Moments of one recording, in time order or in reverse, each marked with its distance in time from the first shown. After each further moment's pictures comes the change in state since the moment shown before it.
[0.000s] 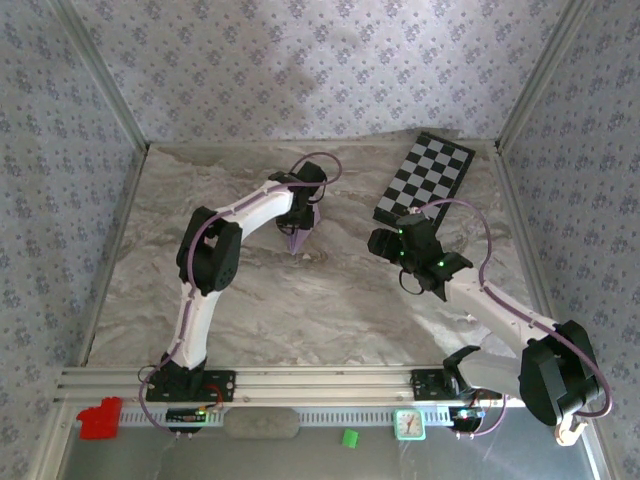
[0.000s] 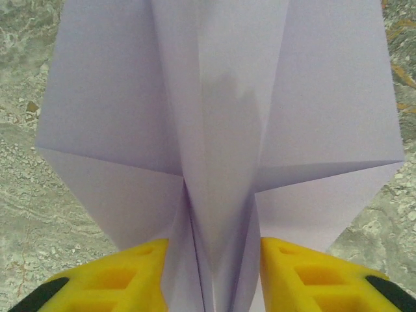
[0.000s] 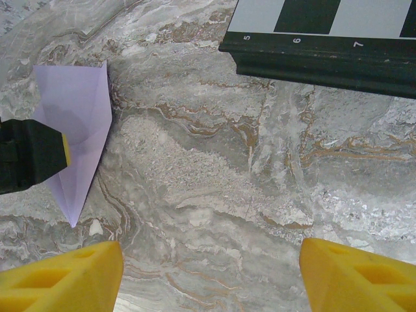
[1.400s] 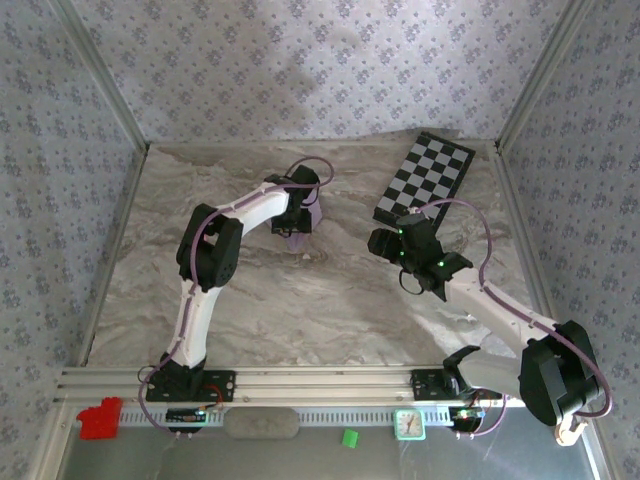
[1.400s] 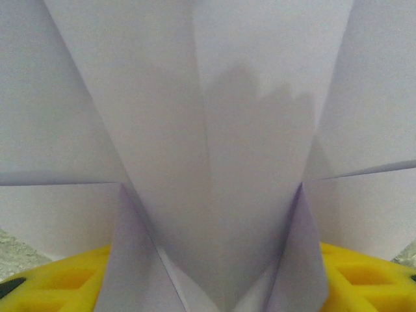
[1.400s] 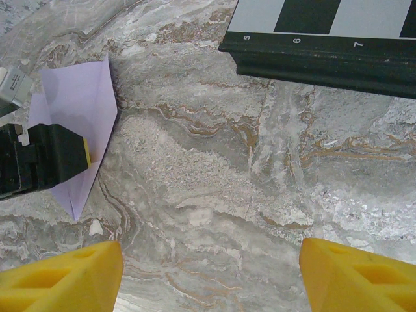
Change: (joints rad) left arm 0.039 0.033 -0.042 0.045 0.084 -0.027; right arm 0.000 0.000 0.000 0.000 0.000 0.000
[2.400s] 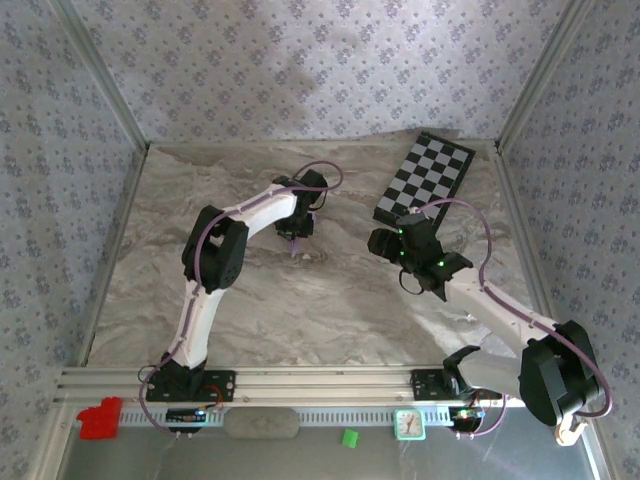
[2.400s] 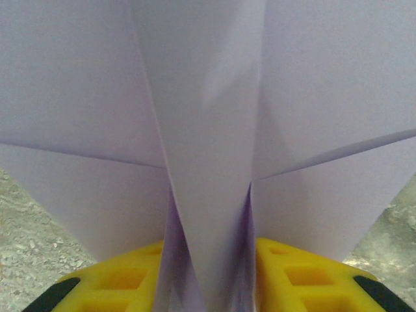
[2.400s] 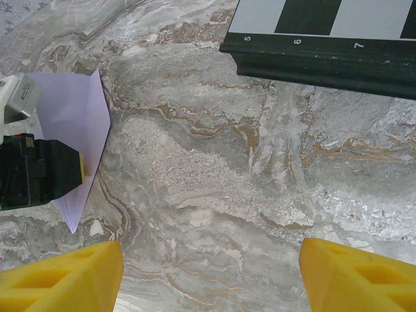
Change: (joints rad) left arm -0.045 0.014 0.034 -0.086 -0.094 0.022; right arm 0.000 0.000 0.001 0.000 0.000 0.000
